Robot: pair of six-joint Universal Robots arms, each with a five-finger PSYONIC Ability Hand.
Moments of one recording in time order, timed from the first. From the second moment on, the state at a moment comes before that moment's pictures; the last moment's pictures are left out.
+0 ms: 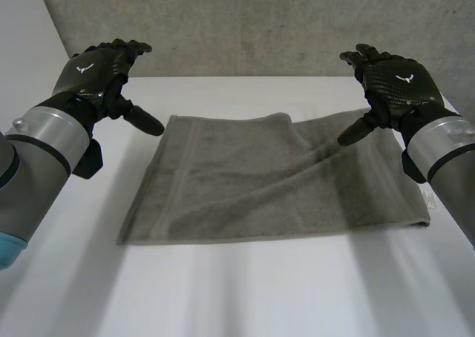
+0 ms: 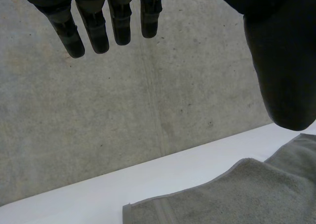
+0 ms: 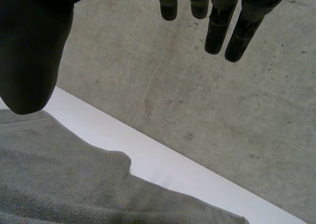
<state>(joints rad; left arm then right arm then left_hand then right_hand) 4.34 -1.68 -1.54 3.24 -1.52 3.03 1.89 -1.42 1.58 -0.15 1.43 3.05 0.27 0.23 0.23 0.23 0.06 0.10 0.08 0.22 0.24 0.06</state>
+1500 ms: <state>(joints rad) 4.19 -2.08 -1.67 3.26 -1.75 3.47 1.53 -1.13 1.80 -0.18 1.22 2.40 0.69 0.69 0.23 0.23 0.52 0.65 0.65 0.22 0.24 0.48</state>
